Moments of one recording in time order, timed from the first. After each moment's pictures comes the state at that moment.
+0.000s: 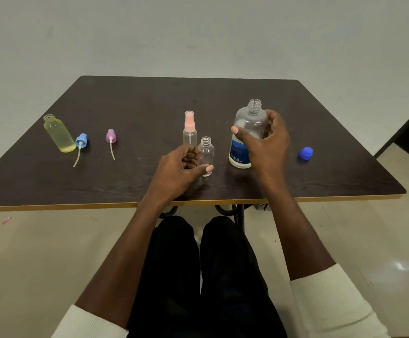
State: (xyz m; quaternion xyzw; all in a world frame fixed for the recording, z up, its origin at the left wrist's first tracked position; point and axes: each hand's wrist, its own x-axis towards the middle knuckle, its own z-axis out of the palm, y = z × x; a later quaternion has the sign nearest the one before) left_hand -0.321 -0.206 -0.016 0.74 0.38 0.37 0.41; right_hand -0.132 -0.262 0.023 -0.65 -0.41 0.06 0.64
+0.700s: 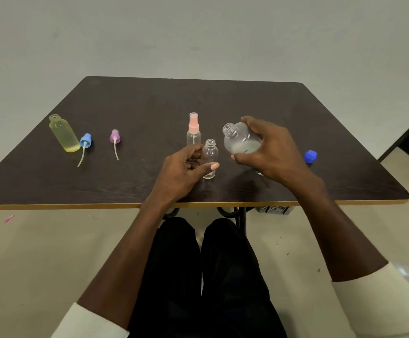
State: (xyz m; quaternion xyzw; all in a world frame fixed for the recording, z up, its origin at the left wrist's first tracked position) left_hand -0.319 -0.212 -0.012 0.74 0.34 0.40 0.41; right_hand -0.123 -0.285 0.057 -0.68 -0.65 0.04 0.34
